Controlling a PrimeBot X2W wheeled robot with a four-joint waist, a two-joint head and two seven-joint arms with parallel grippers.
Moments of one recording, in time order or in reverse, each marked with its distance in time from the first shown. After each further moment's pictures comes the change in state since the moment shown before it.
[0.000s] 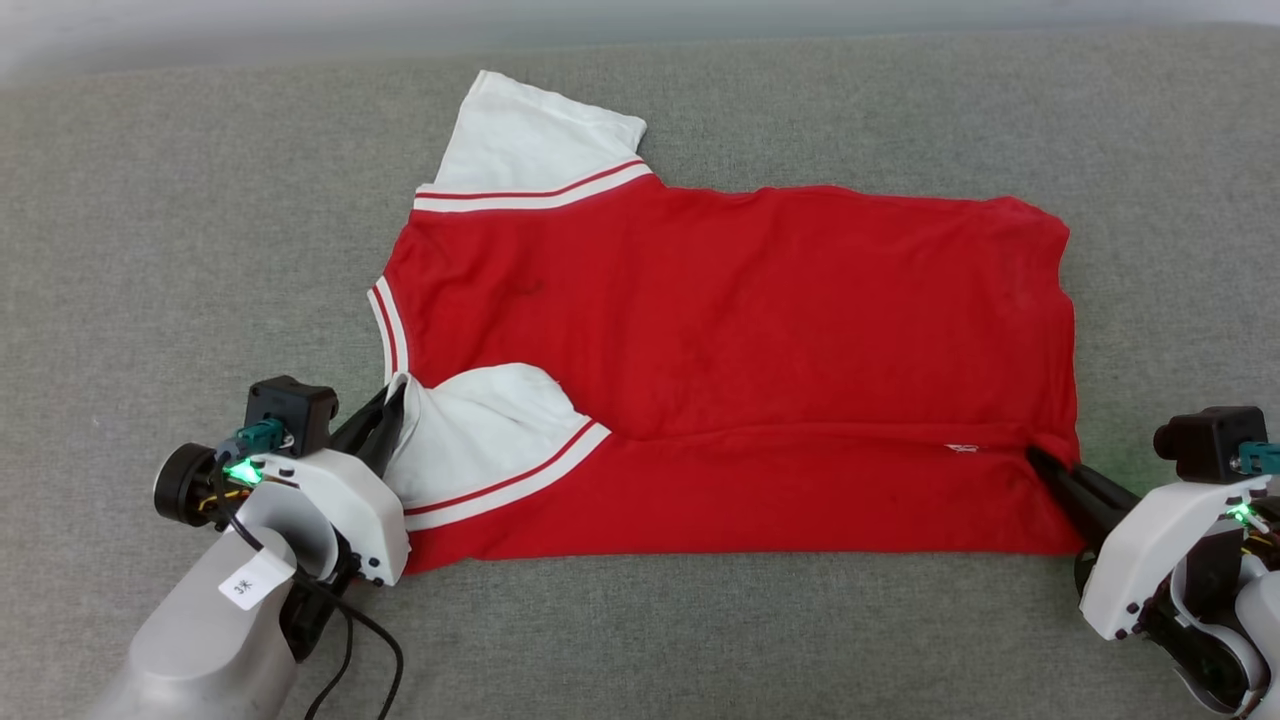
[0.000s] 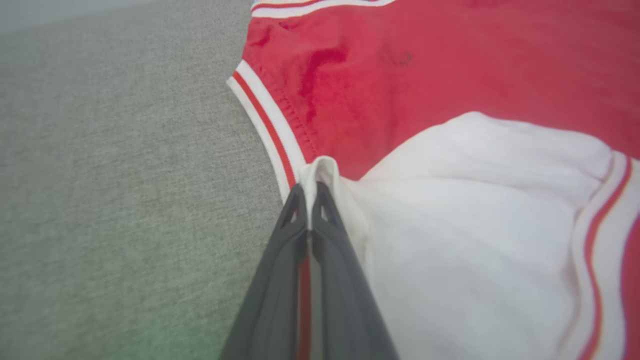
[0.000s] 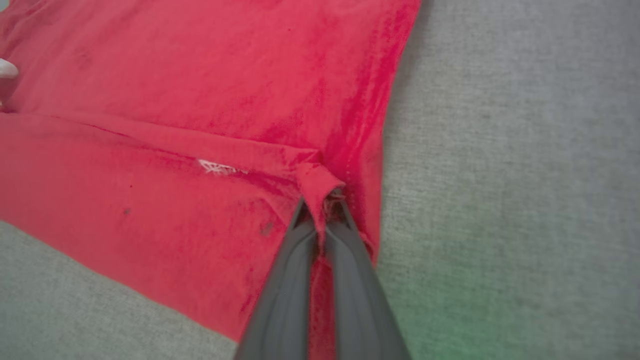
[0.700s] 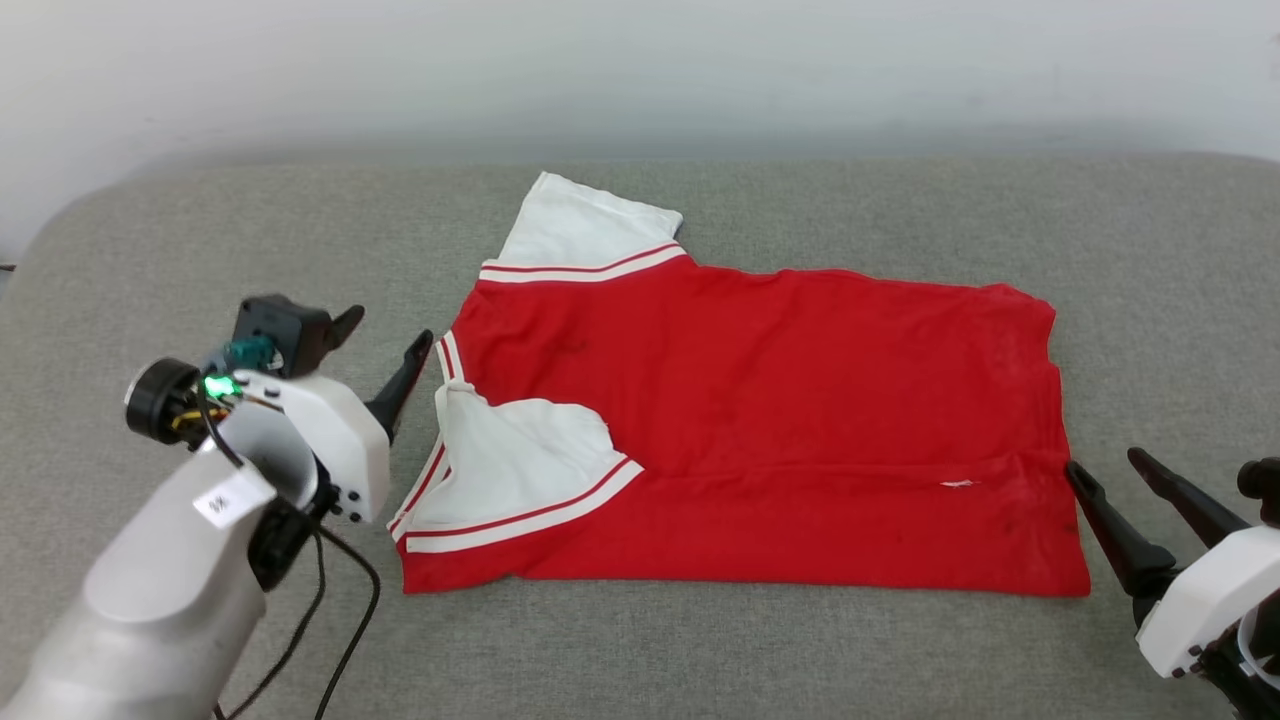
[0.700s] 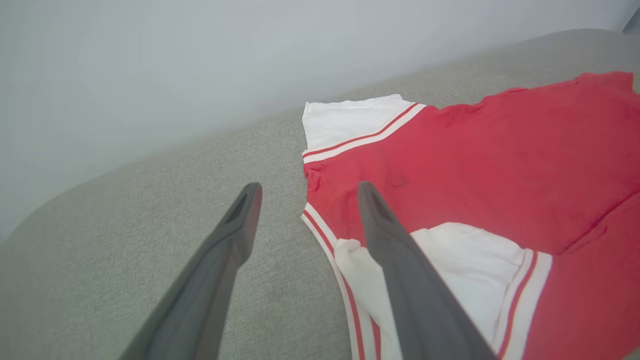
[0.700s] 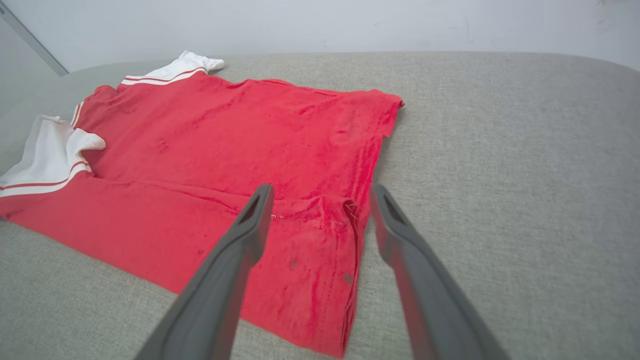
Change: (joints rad) left arm -0.095 0.054 -0.024 -0.066 0.011 -0.016 0.041; right arm 0.152 -0.034 -0.143 -0.128 -0.041 0.000 -0.085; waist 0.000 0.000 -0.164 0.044
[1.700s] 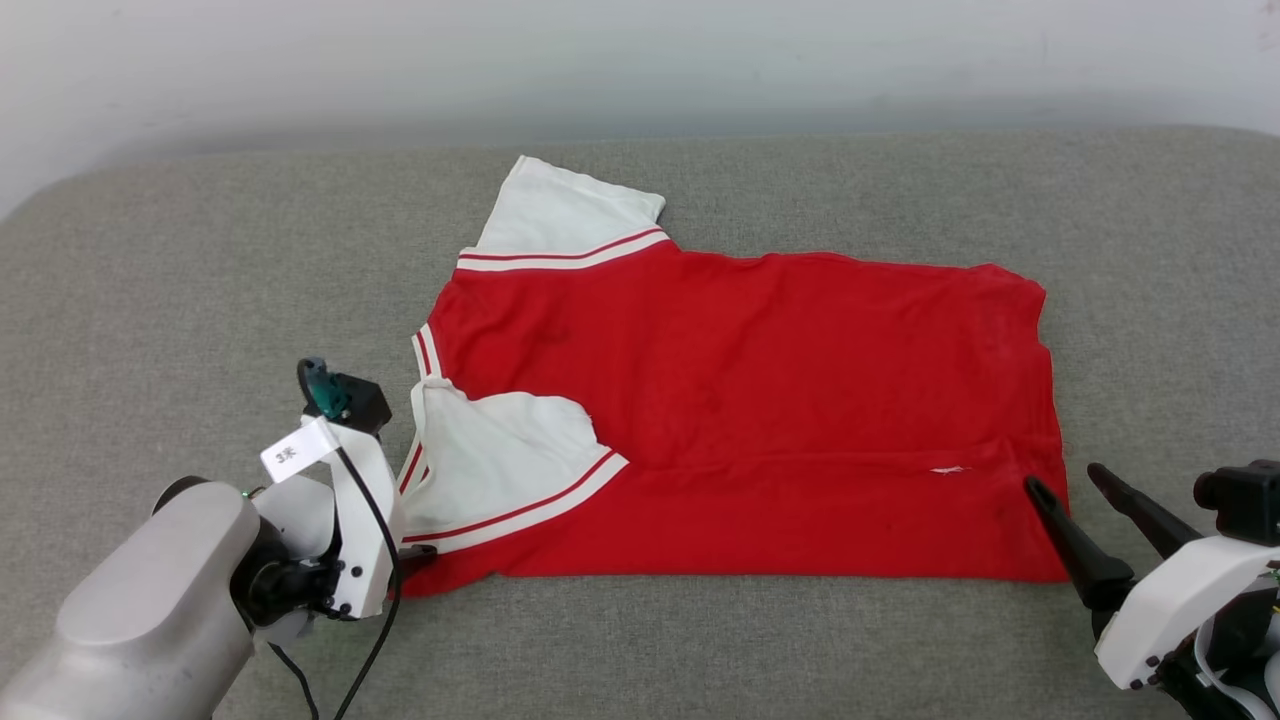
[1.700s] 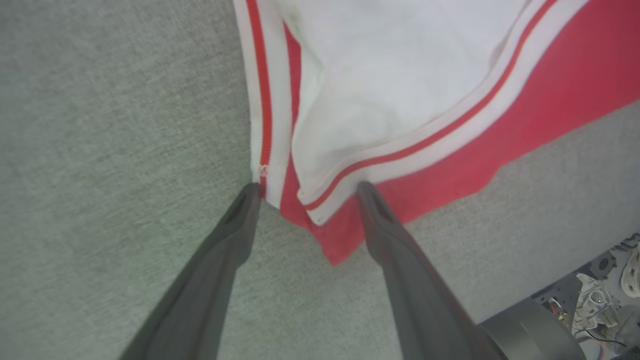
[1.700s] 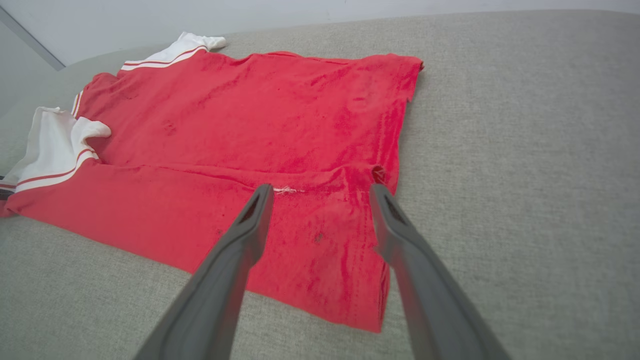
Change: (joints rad) left arm 0.008 0.112 -0.185 -0.137 -0.357 -0.016 0.853; right arm 0.070 0.118 -0.105 -0.092 -0.087 0.000 0.119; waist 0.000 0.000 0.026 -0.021
